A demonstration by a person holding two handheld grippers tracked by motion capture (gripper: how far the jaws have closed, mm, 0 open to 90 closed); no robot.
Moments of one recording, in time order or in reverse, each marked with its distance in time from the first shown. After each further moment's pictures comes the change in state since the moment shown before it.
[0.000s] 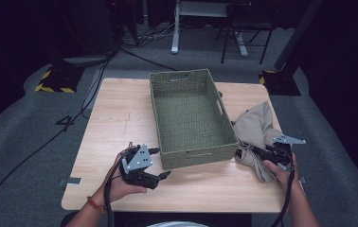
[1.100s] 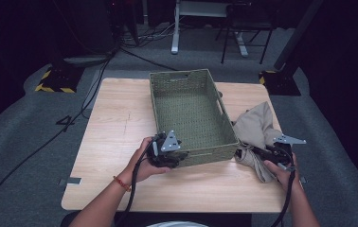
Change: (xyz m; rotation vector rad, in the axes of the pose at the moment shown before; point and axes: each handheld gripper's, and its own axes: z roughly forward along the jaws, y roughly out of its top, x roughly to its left) left arm 0.025 0.023 0.072 0.173 0.042 0.047; right arm -0.001 0.000 0.000 -0.004 0.009 0.002
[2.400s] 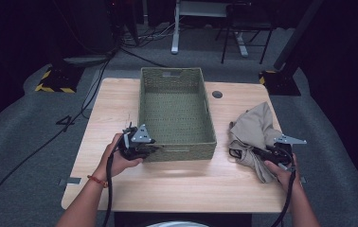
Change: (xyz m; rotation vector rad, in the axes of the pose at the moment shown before) left arm 0.056 -0.053 -0.047 0.092 0.021 -0.090; right arm 0.000 -0.001 -0.001 0.008 0.008 0.013
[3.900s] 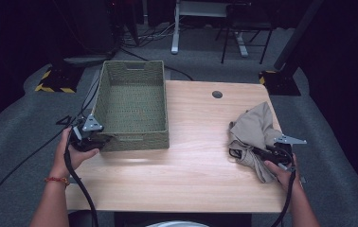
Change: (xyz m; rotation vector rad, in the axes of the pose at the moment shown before) left arm 0.068 -0.074 -0.069 0.079 0.287 -0.195; right arm 0.000 0.000 0.000 -0.001 0.000 0.000
